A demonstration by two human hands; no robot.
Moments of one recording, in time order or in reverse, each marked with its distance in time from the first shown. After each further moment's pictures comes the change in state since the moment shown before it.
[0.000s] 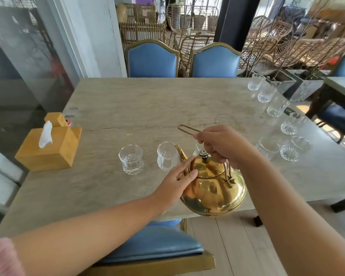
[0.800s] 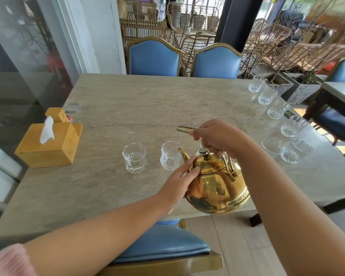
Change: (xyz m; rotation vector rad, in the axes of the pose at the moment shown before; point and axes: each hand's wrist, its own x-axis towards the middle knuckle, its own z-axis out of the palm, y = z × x) left_hand -0.005 0.005 -0.004 -0.174 0.000 -0.061; right_hand 0.019 -0.024 0.016 -0.232 -0.056 0.035
